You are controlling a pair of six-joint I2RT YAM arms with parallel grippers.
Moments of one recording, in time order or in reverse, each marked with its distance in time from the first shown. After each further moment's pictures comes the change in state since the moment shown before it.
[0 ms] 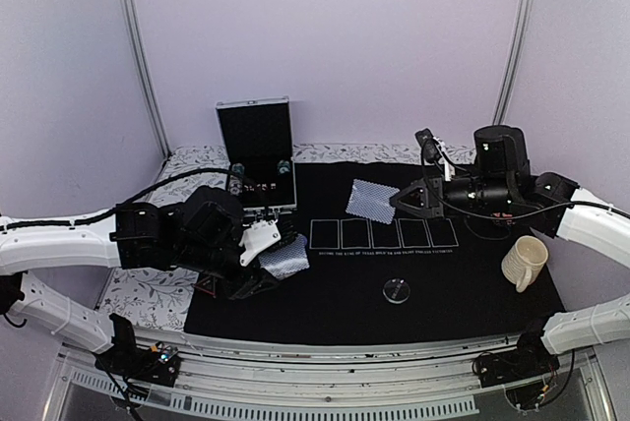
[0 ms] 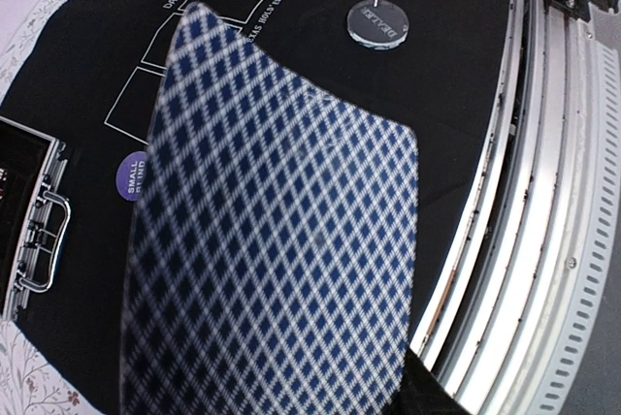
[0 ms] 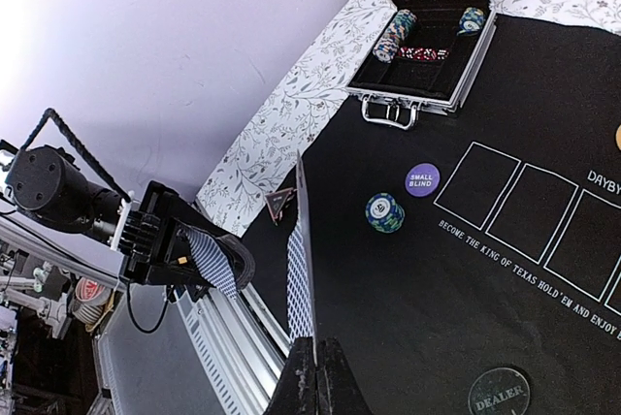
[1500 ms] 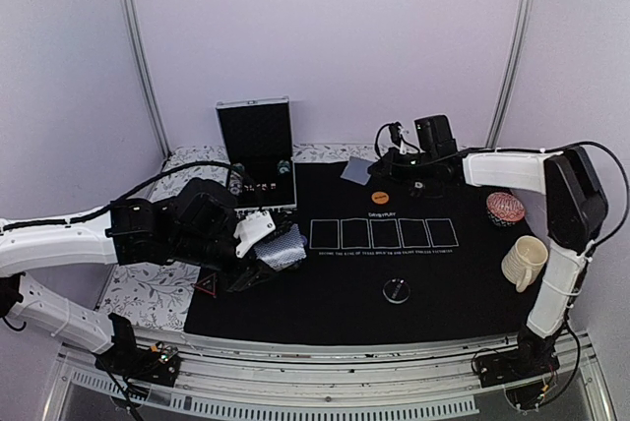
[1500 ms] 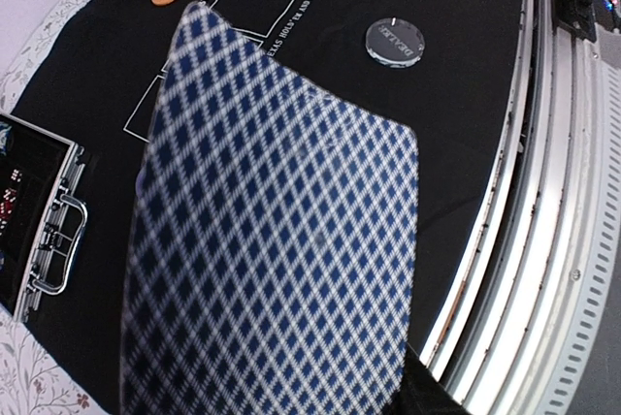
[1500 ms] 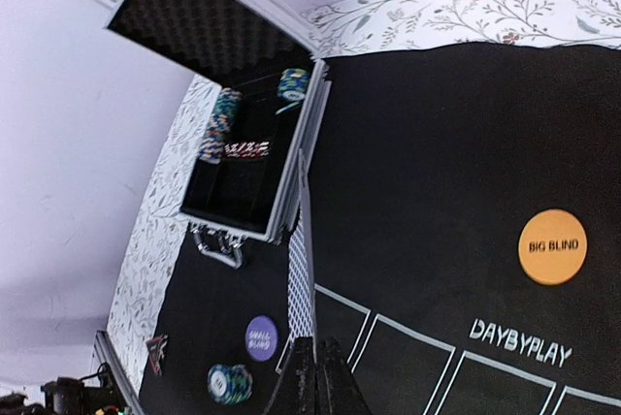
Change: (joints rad) left arm 0.046 -0.022 -0.001 0.015 0.019 0.019; right arm -0.245 0.701 0.305 0.282 0.008 0.043
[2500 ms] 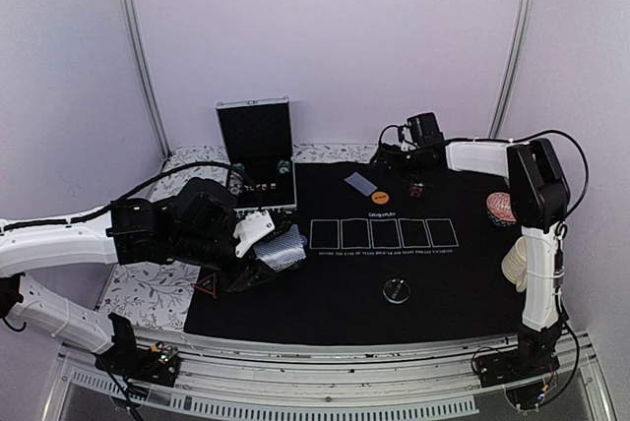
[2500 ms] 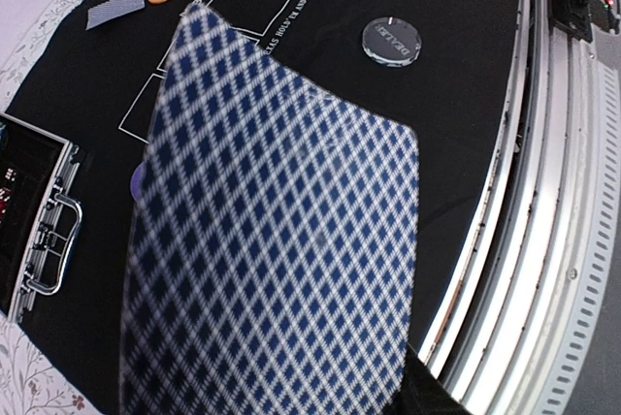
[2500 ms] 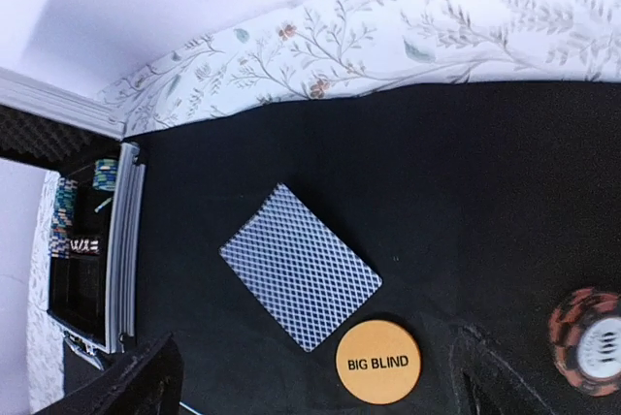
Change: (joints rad) left arm 0.013 0.000 -0.006 0.007 0.026 0.004; right arm -0.089 0.387 0.379 -0.158 0.223 0.000
